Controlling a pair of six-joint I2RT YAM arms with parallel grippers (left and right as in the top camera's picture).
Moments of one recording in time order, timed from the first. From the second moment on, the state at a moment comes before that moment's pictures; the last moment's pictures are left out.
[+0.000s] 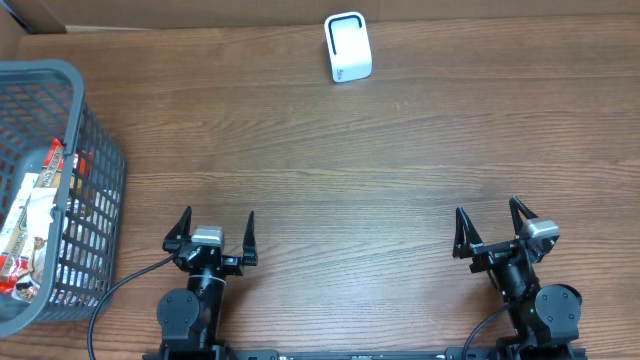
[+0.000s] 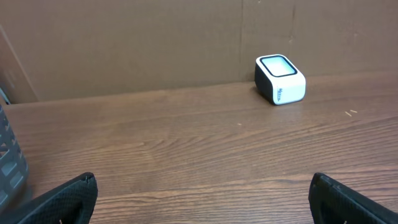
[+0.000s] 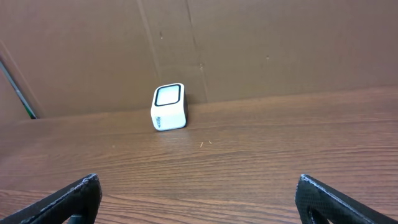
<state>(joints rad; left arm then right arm) 0.00 0.02 0.01 -0.07 0.07 0.06 0.11 0.01 0.02 -0.02 -0.12 0.20</state>
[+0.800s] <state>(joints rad) 0.00 0.17 0.20 -0.24 0.19 -0.02 0.11 0.06 0.19 -0.23 -0.15 0.20</state>
